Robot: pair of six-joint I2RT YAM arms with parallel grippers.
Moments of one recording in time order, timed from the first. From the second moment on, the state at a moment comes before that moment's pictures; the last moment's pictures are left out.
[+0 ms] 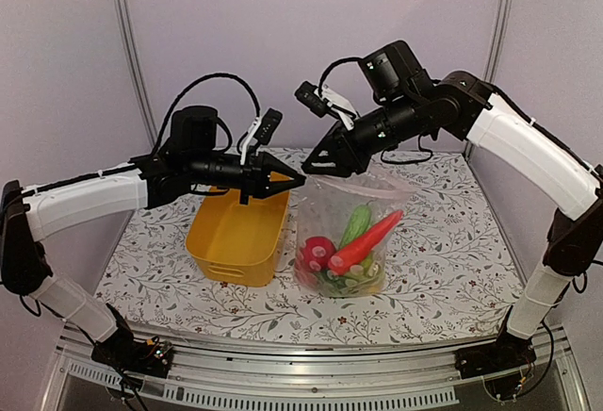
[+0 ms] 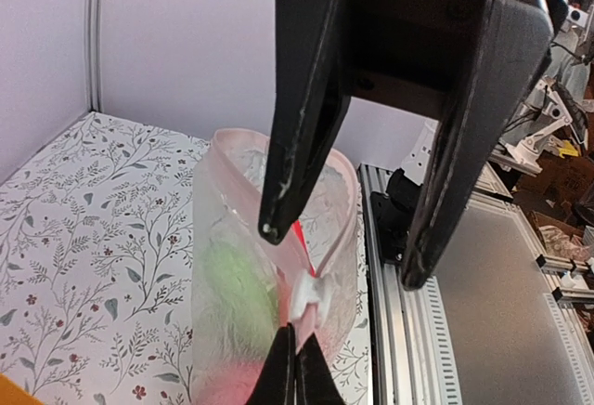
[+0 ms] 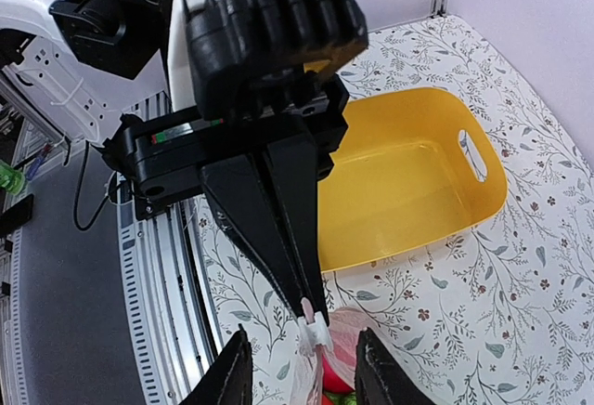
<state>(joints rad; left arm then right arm) -0.72 1.46 1.13 0.07 0.80 -0.06 0.92 1.72 1.98 -0.92 -0.36 -0.08</state>
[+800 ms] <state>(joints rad) -0.69 1.41 1.11 0.01 0.78 -0.03 0.93 1.79 2.00 -0.90 -0.37 -0.12</state>
